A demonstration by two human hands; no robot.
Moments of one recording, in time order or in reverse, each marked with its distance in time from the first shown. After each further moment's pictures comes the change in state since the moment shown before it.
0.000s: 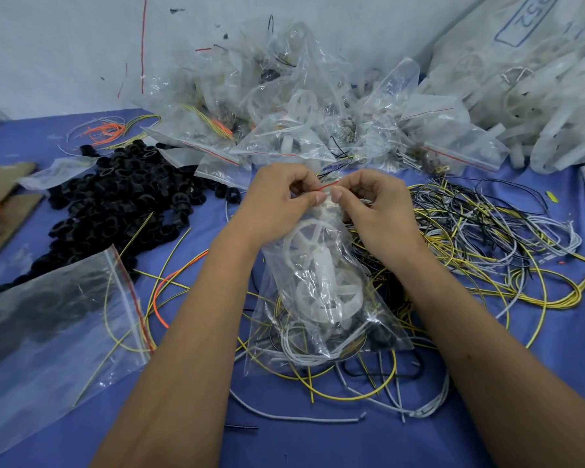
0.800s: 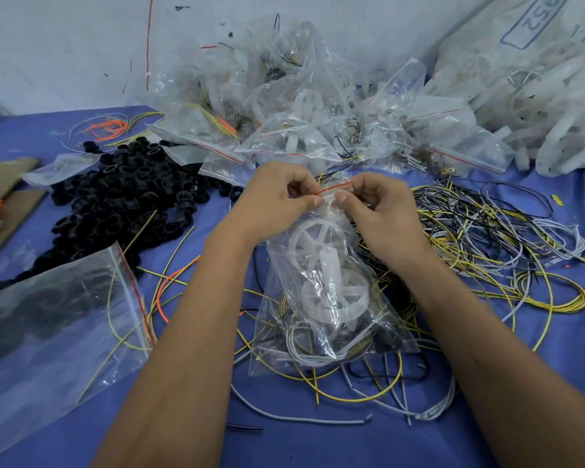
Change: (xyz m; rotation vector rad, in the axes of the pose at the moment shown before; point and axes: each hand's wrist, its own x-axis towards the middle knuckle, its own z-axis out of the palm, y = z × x) left_hand -0.002 -0.003 -0.012 -0.045 -0.070 -0.034; right_hand 0.001 0.007 0.002 0.022 -0.034 -0.014
